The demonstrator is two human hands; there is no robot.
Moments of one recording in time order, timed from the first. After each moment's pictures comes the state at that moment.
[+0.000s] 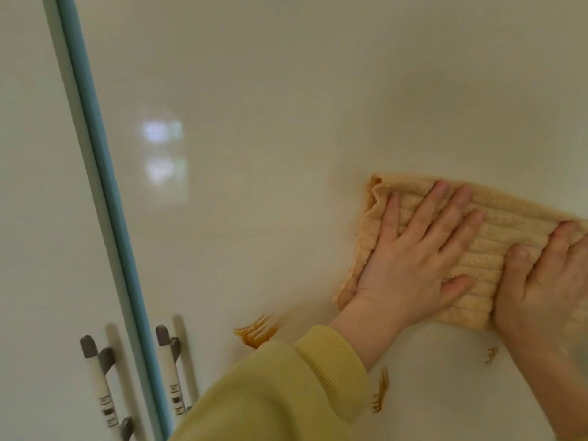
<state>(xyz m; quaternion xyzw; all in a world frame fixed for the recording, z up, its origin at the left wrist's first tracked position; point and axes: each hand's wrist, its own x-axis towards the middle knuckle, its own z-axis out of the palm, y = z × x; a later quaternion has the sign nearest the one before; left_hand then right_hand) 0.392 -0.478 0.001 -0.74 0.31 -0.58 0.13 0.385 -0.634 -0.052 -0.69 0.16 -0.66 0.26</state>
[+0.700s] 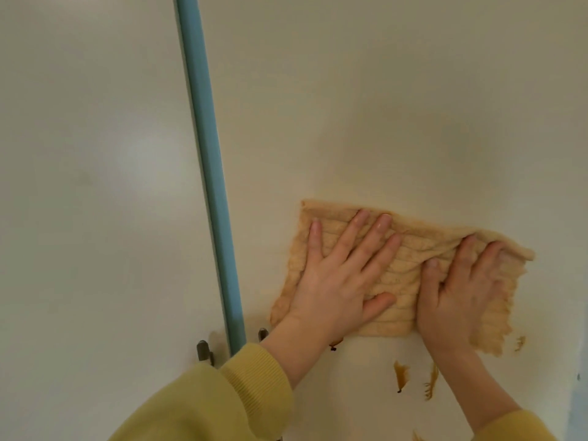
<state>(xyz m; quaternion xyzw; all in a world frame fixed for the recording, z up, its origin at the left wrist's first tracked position) 0.393 -0.320 0.008 -0.72 0.33 -0.60 0.11 0.386 -0.477 -0.044 -0.70 0.15 -0.62 0.31</state>
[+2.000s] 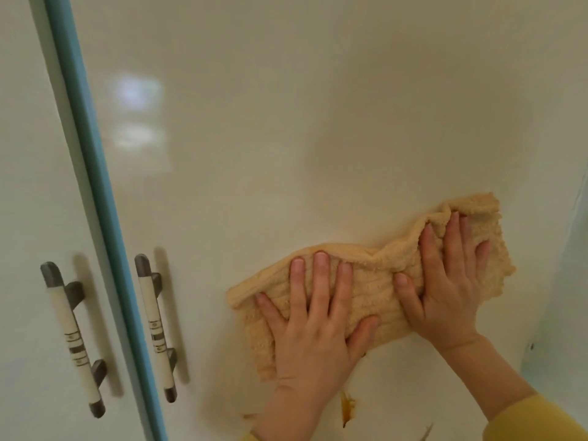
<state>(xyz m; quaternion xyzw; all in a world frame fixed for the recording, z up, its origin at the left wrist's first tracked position) 0.389 -0.402 -0.152 -0.78 0.13 -0.62 -0.03 0.398 -0.578 -0.116 -0.72 -0.06 -0.70 0.00</state>
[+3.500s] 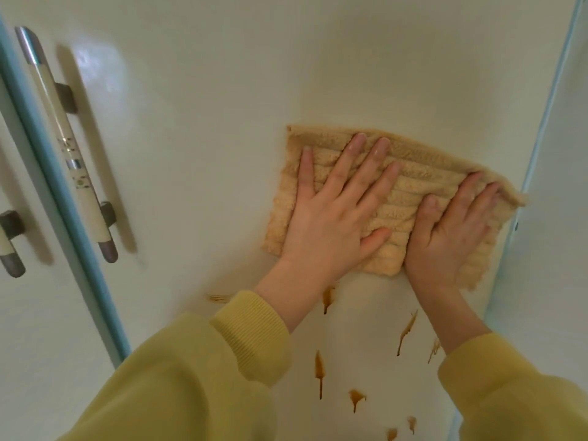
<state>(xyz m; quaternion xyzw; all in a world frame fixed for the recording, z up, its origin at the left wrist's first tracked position) 0.387 -0.431 -0.181 -0.74 0.30 -0.59 0.09 0.387 -0.581 -0.231 -0.69 0.17 -0.64 0.30</state>
